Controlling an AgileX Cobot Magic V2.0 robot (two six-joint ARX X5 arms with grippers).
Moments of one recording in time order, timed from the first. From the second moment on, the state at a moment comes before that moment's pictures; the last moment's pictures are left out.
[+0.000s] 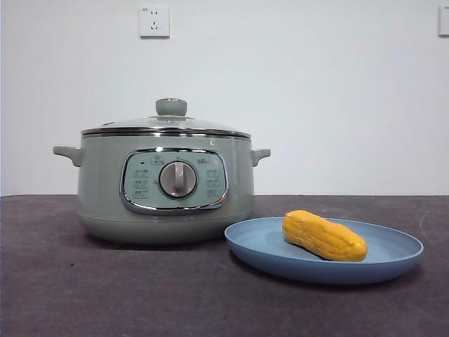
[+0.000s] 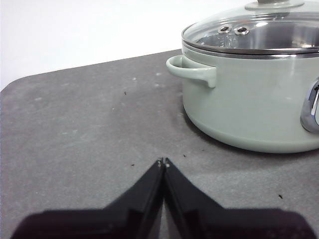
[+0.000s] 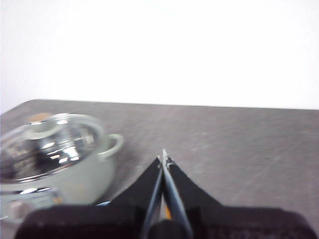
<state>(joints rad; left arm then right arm) 0.04 0.00 0.02 -0.17 0.17 0.15 0.11 0.29 0.67 -0.47 -0.13 0.02</state>
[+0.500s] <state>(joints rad) 0.04 0.00 0.02 -0.17 0.17 0.15 0.00 0.03 0.10 -0.15 -0.10 0.01</state>
